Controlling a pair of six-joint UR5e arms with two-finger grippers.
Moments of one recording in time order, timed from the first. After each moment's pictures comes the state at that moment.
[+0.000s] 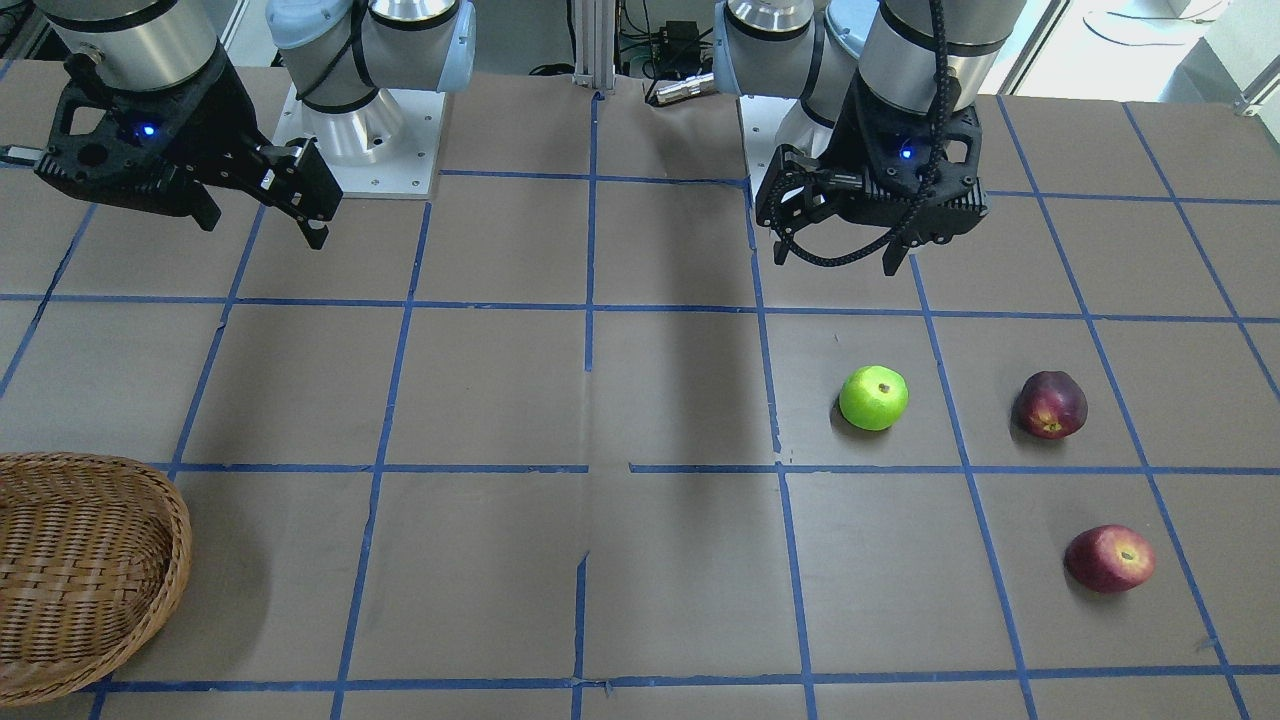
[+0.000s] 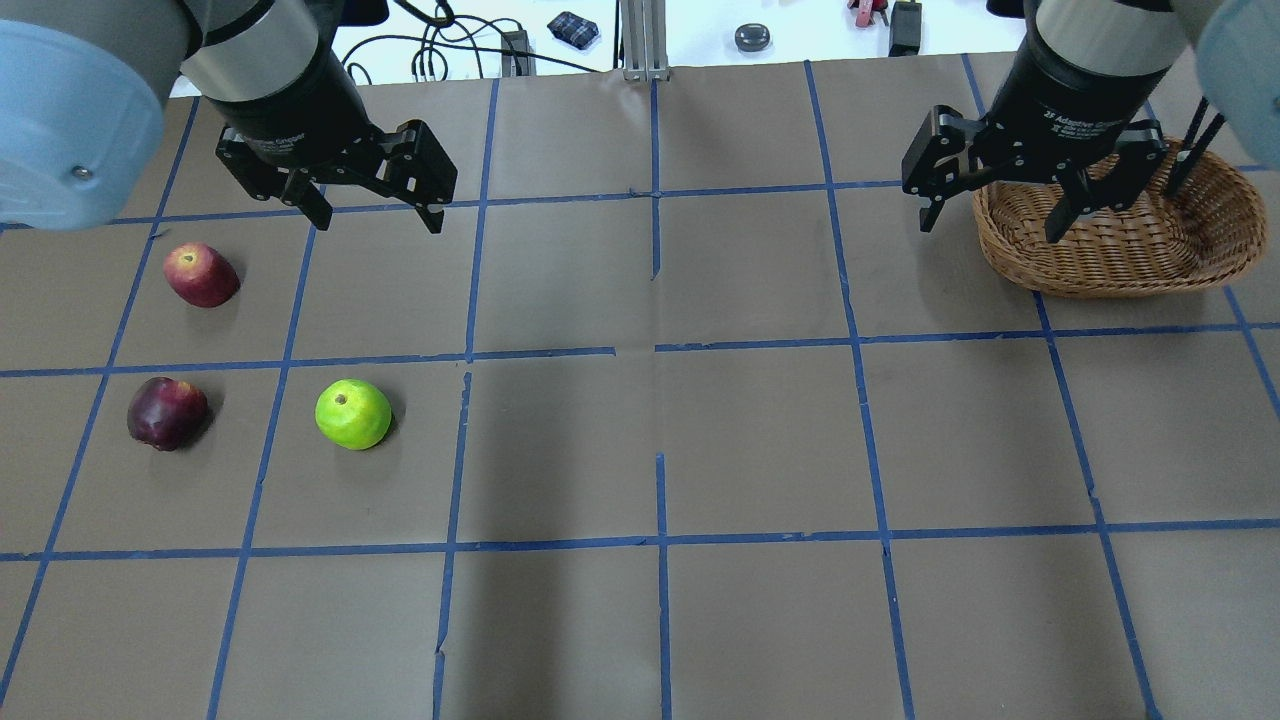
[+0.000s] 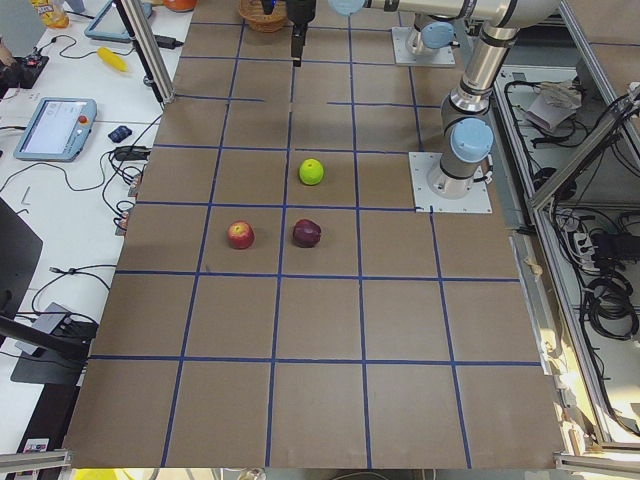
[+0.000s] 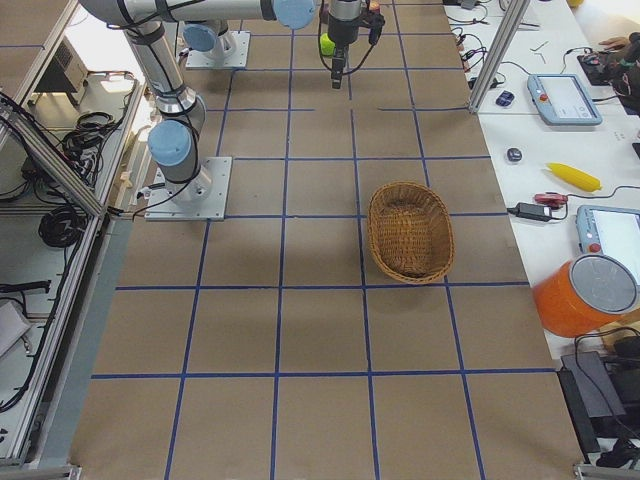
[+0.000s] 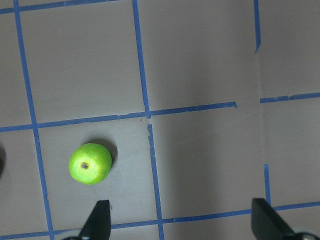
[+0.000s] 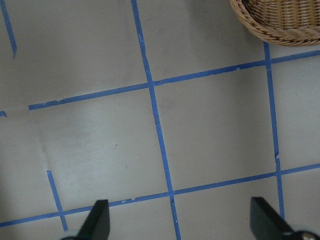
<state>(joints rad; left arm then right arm) -1.63 -1.59 -1.52 -1.55 1.56 0.03 1.53 -1.60 1.55 -1.50 -1.58 0.14</state>
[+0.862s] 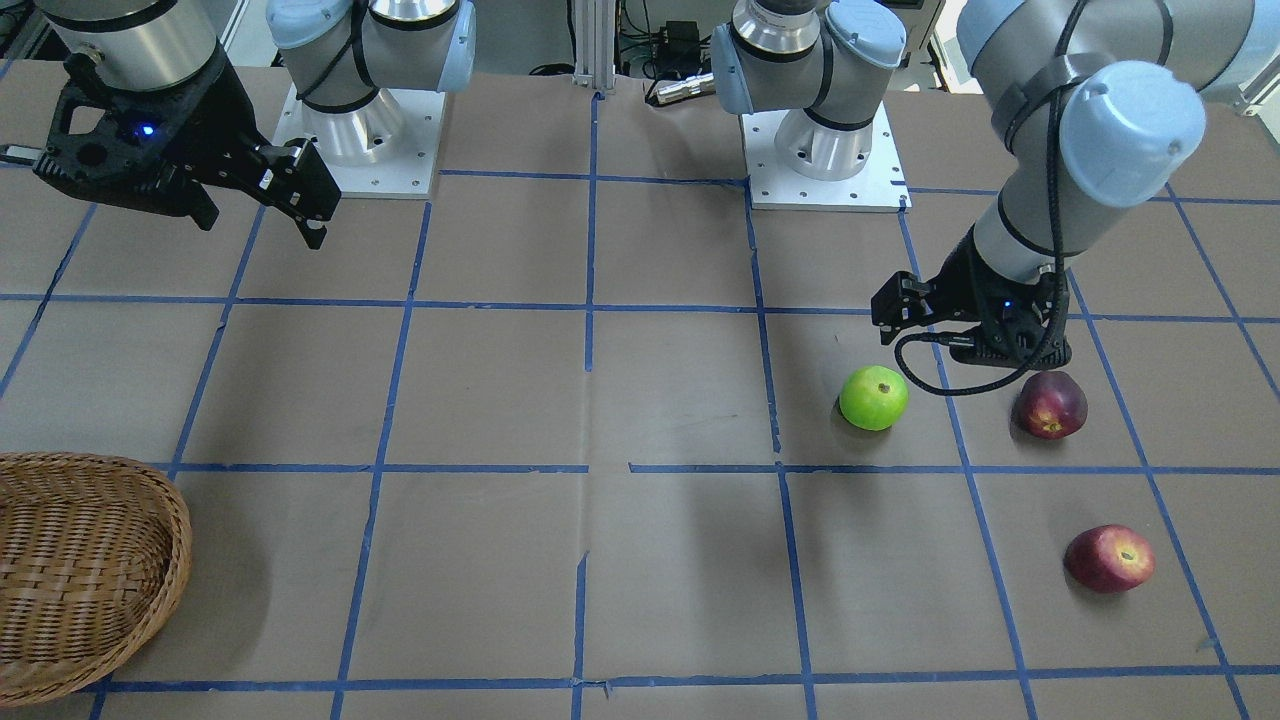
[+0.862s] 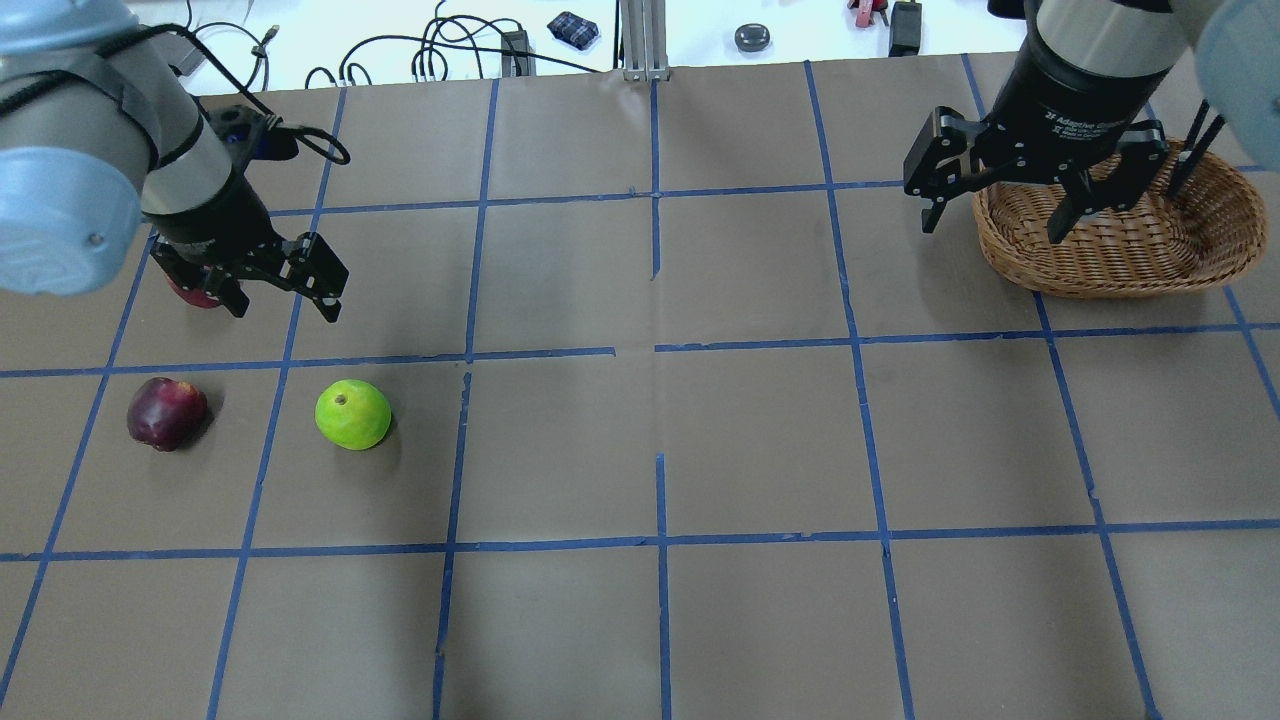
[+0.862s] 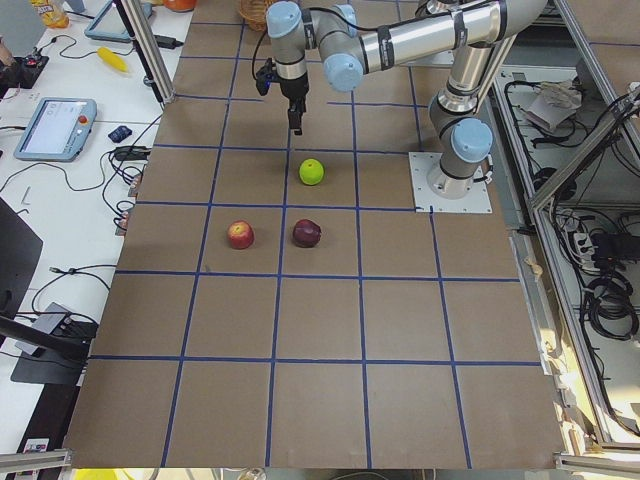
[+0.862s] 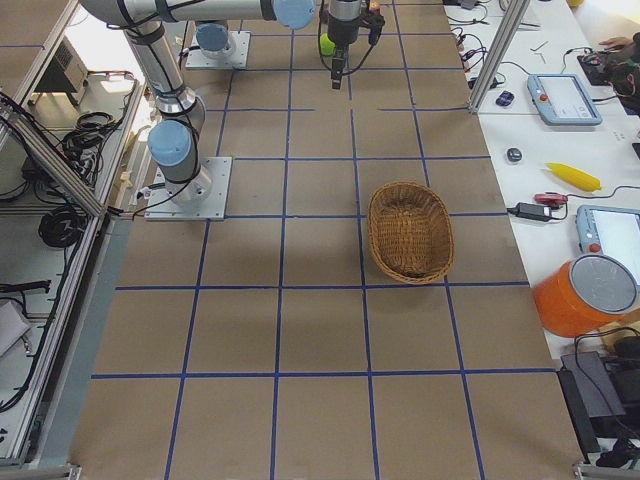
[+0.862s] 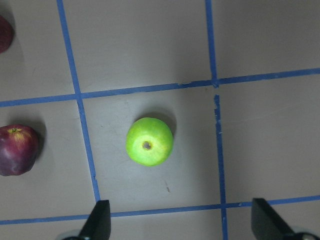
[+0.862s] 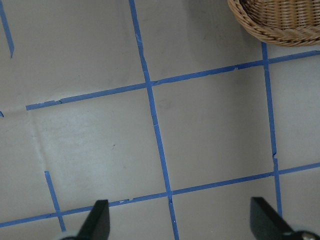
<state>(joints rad) -1.38 -1.66 -1.80 -1.35 1.62 0.28 1.53 -1.60 1.55 -1.50 -1.59 0.14</state>
